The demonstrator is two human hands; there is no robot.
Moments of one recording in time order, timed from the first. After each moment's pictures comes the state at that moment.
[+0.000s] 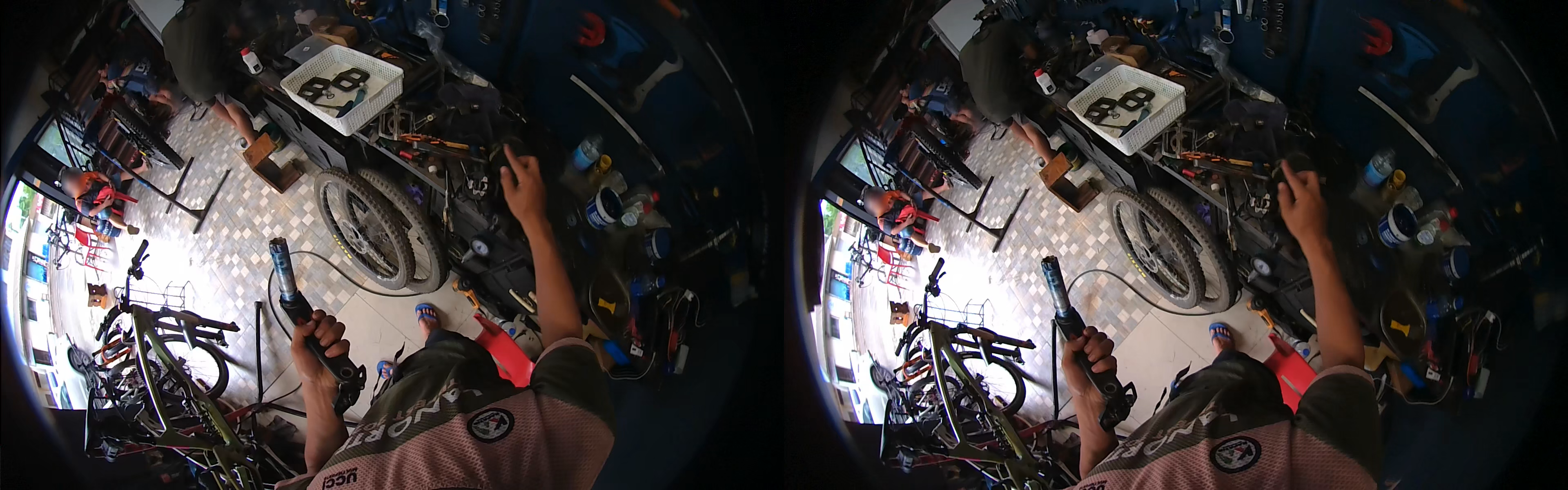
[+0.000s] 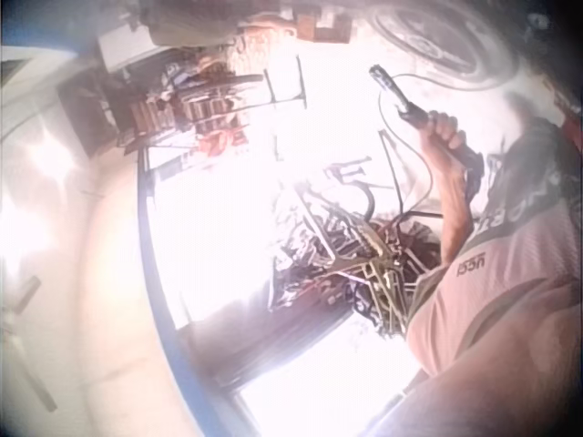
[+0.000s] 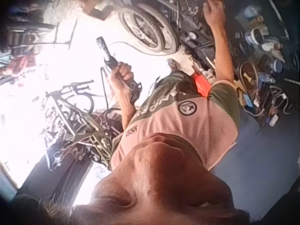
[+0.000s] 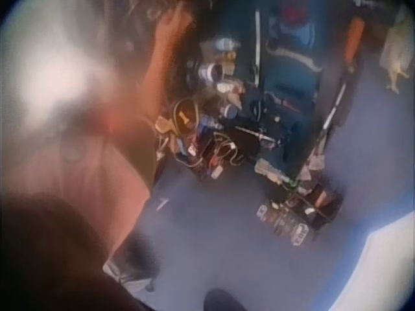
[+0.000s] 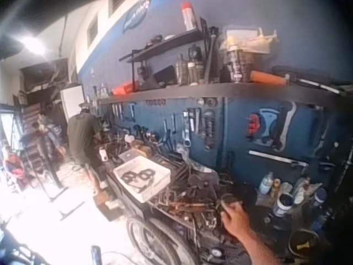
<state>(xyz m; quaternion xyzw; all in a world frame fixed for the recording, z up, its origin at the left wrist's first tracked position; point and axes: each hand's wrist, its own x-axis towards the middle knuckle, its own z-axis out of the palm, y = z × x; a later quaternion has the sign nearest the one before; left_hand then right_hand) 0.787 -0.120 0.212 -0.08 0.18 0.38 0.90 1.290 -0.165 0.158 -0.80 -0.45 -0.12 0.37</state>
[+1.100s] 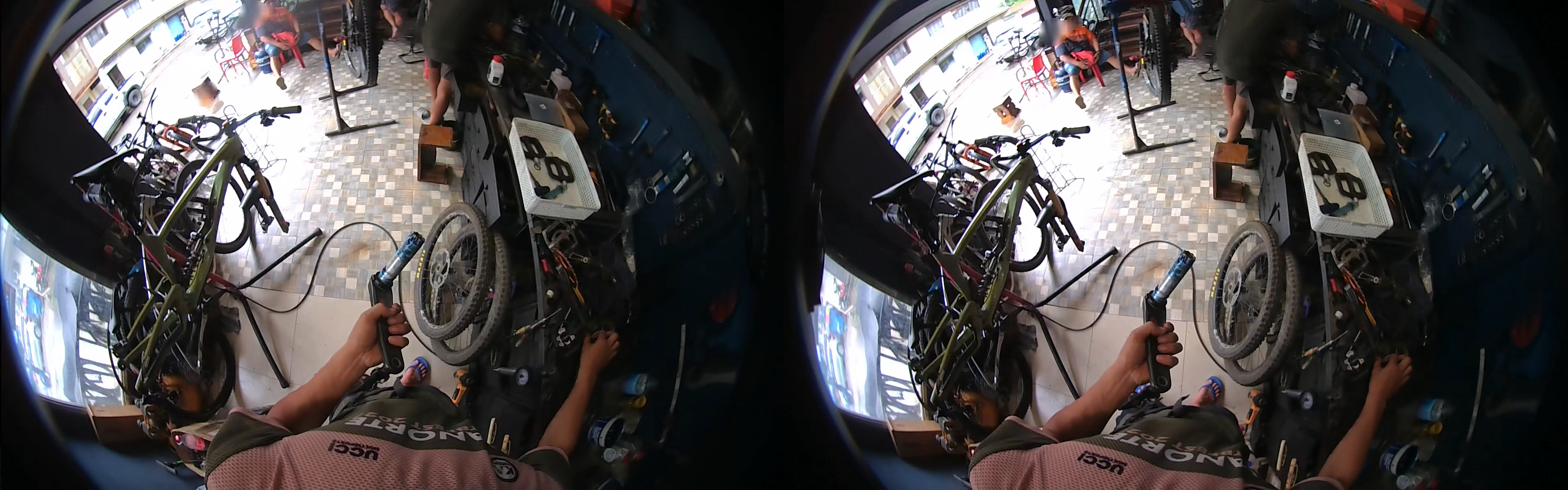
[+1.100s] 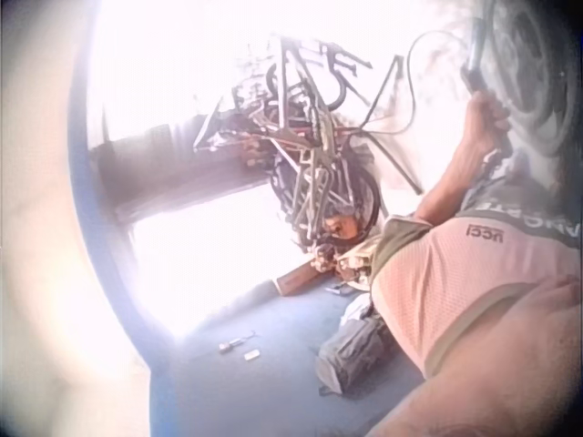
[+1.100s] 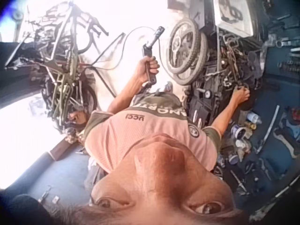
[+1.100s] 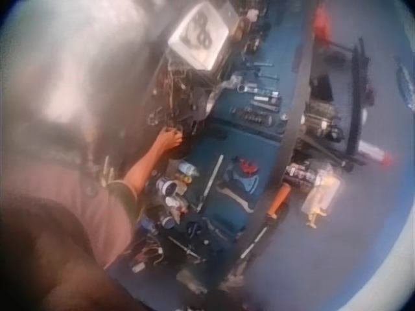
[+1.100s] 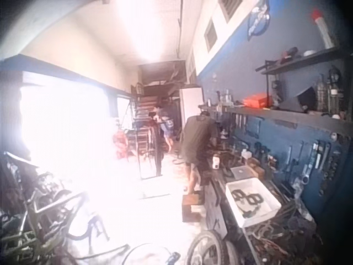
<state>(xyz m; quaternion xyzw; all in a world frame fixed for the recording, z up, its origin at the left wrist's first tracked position) 0.804 -0.109 0.178 -0.11 0.22 0.47 0.85 1.388 -0.120 0.093 -0.85 -0.49 -0.17 0.08</state>
